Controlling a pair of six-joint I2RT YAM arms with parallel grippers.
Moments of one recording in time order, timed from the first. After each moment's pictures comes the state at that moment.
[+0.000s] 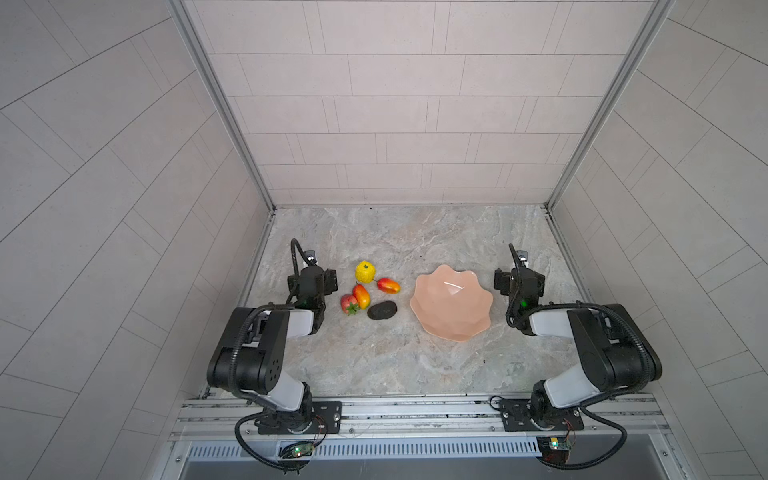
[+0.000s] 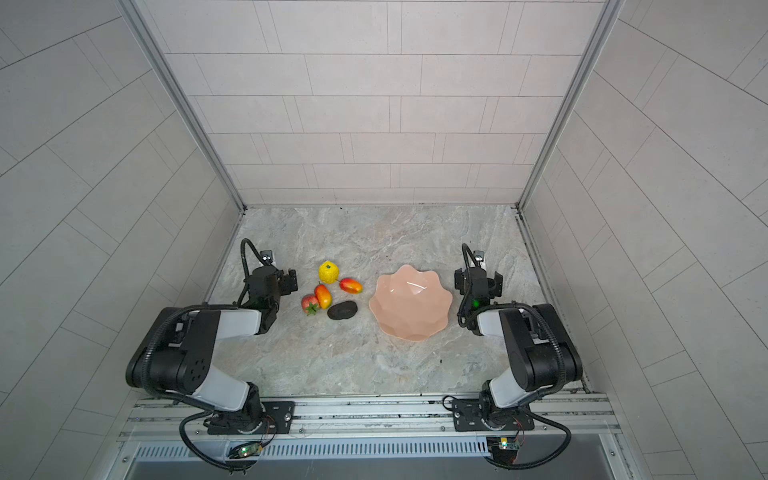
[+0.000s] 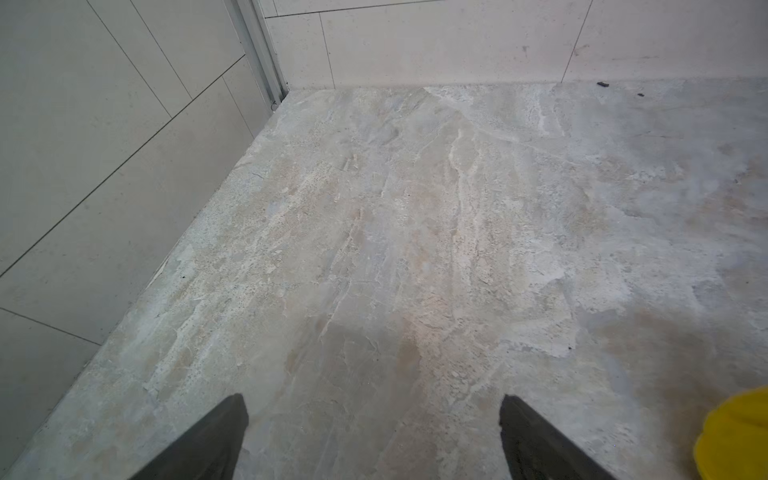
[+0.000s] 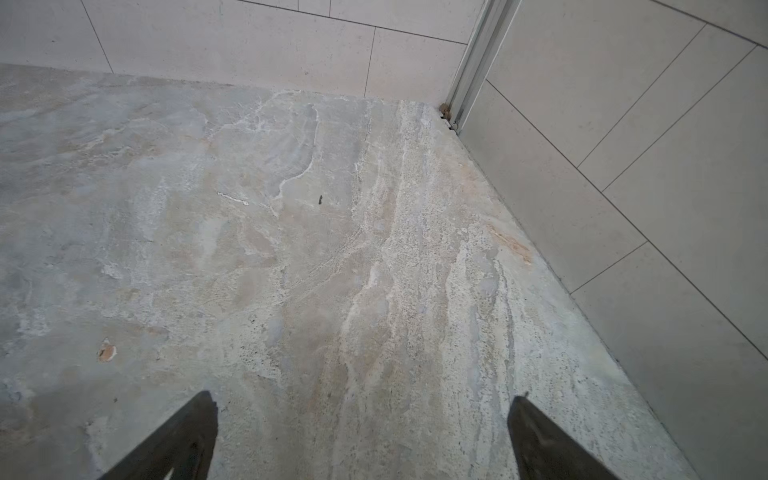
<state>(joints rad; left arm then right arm) -0.07 1.54 0.45 0.61 -0.35 -0.04 0.08 1.53 0.43 0.65 0.46 0.00</state>
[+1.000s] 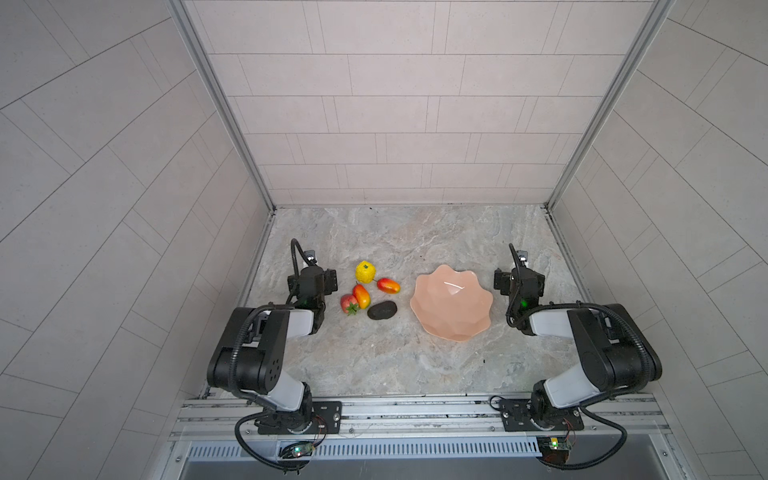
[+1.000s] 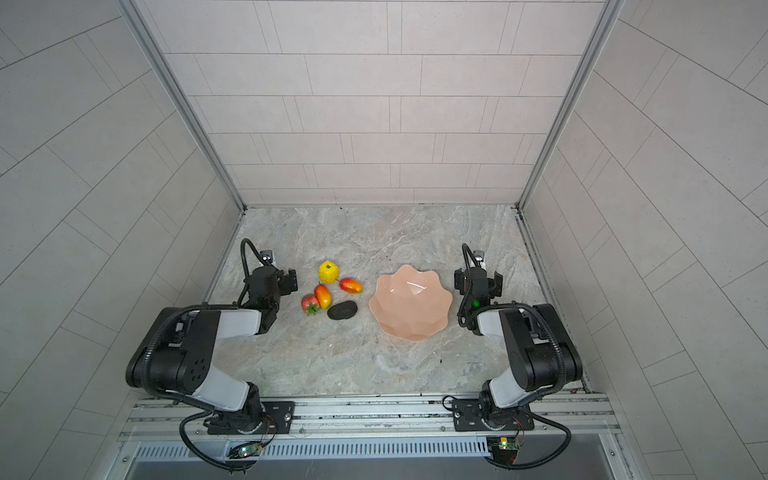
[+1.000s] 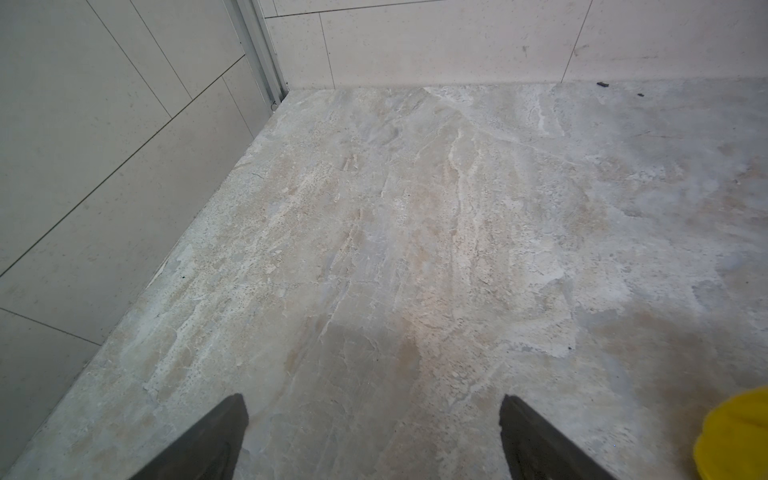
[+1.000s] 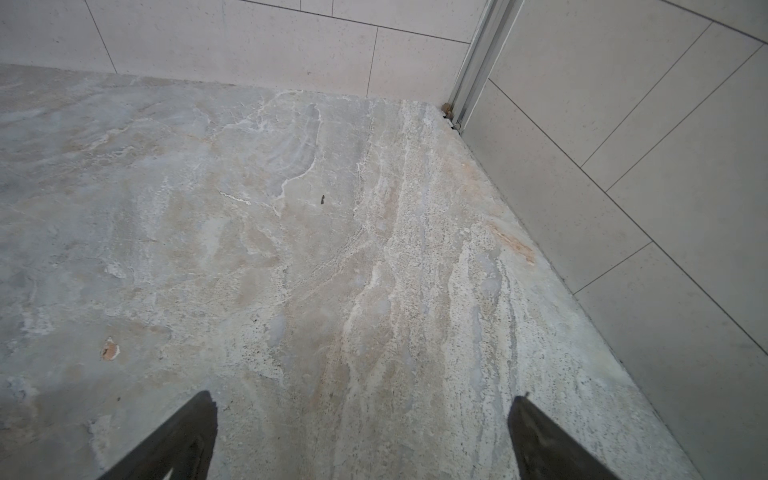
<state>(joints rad) -0.07 1.54 0.45 0.61 -0.35 -0.04 0.08 1.53 0.43 0.65 0.45 0.00</state>
